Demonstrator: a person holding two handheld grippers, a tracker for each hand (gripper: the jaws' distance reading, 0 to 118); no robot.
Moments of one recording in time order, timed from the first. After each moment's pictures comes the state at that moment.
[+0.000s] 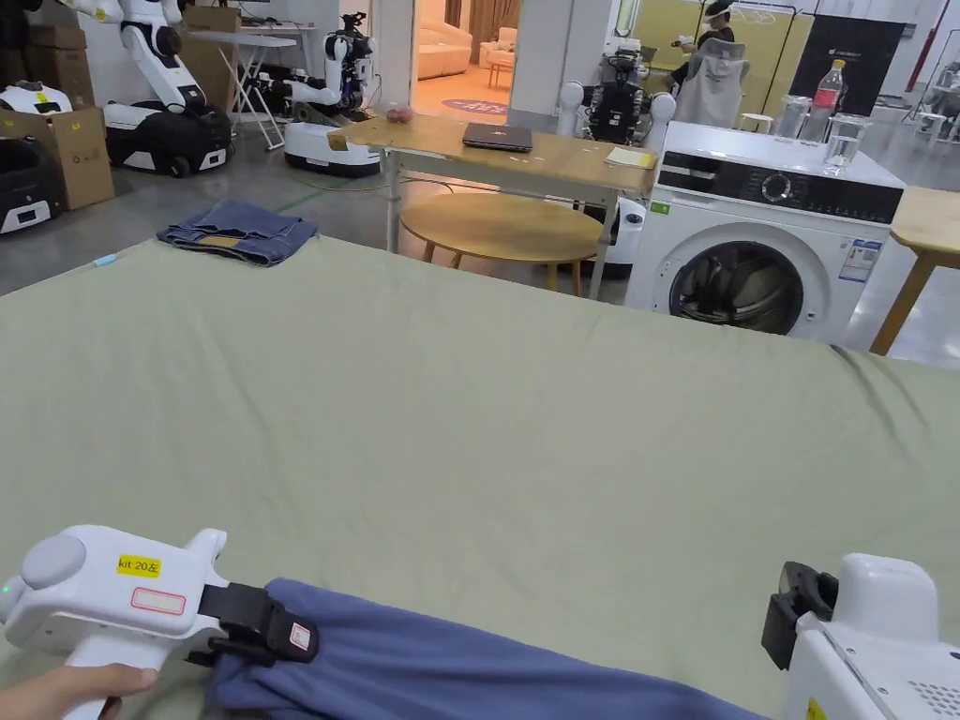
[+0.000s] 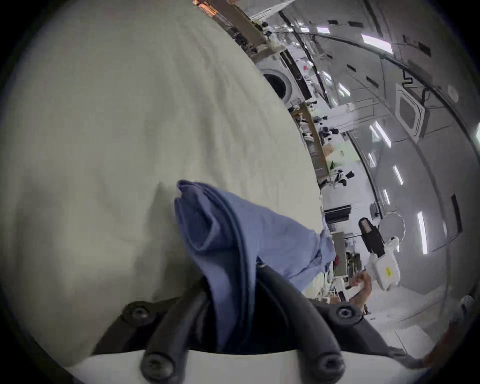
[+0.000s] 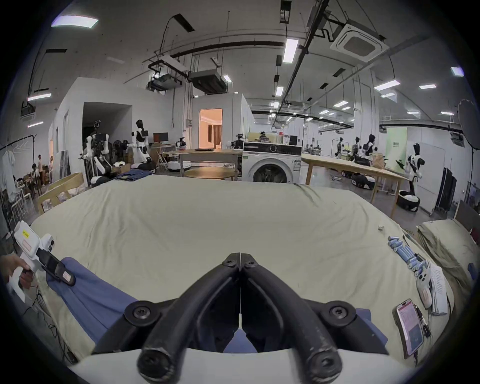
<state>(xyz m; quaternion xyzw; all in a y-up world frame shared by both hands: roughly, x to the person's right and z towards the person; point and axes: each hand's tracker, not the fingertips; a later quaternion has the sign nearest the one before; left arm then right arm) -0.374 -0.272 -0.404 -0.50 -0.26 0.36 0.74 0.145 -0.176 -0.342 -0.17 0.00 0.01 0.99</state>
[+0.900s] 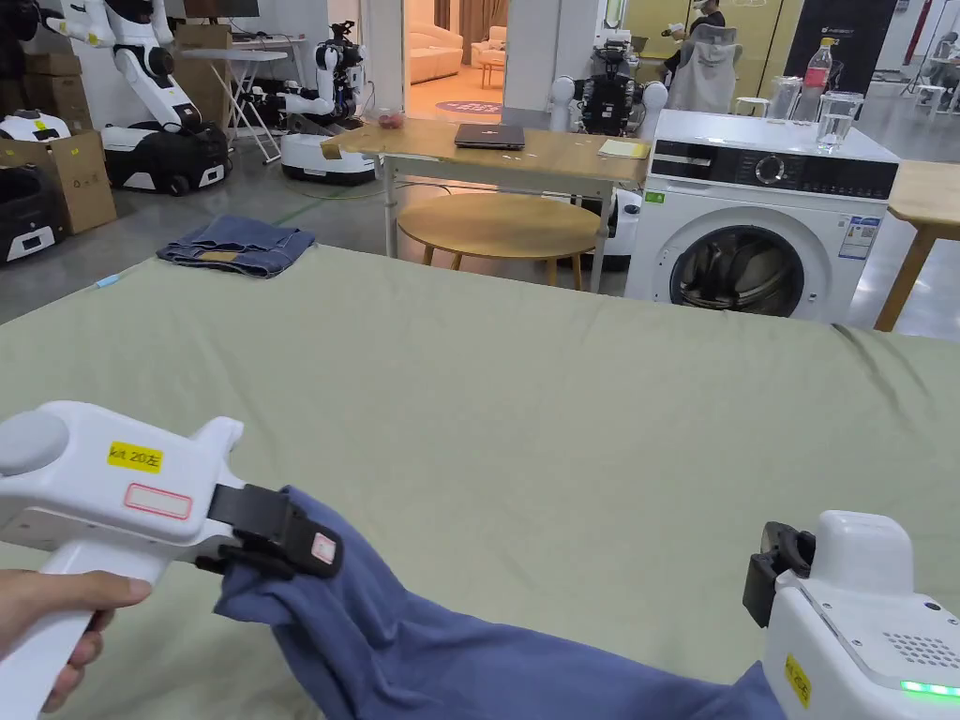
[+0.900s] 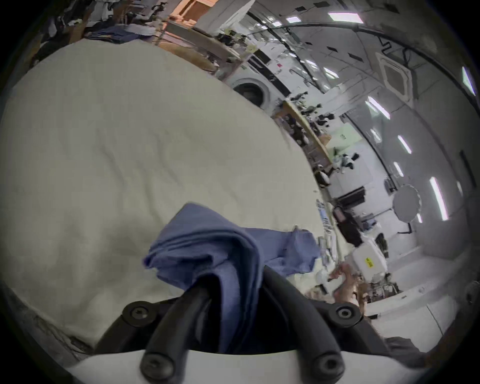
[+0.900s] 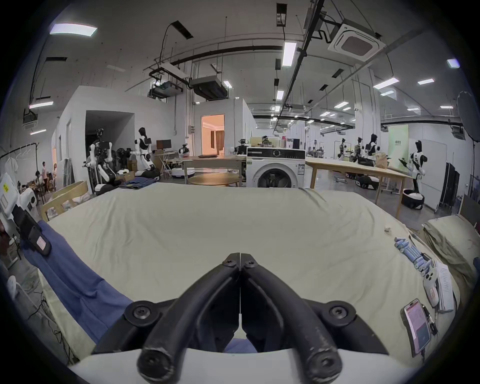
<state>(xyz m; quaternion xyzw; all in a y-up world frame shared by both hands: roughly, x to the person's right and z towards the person) -0.318 -0.136 -0.386 -0.47 -0.29 0.27 0.79 0.135 -0.172 -0.346 -0.16 0.01 -0.01 0.99</state>
